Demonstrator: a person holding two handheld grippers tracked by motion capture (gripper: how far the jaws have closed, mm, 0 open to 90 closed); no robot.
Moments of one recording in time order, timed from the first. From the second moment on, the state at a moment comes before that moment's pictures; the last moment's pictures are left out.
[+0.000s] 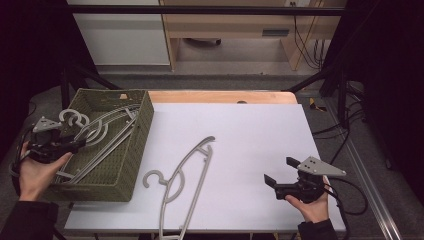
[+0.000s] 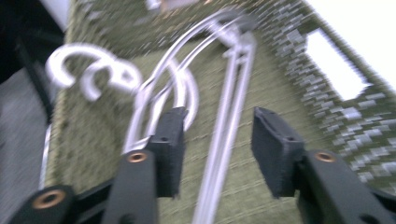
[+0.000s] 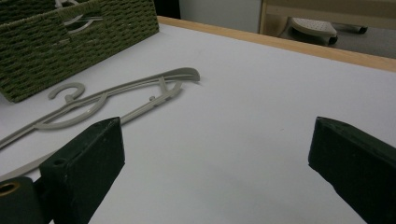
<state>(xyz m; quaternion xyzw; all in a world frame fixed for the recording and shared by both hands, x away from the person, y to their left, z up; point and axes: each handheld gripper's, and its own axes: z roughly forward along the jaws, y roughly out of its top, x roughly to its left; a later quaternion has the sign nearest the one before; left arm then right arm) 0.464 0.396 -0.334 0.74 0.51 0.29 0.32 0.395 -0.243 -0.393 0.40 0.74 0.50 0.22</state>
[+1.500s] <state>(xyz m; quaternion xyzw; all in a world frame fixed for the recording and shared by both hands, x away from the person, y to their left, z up) 0.372 0.225 -0.410 0.79 0.35 0.19 0.47 0.391 -0.246 -0.392 0.40 0.72 0.51 0.23</state>
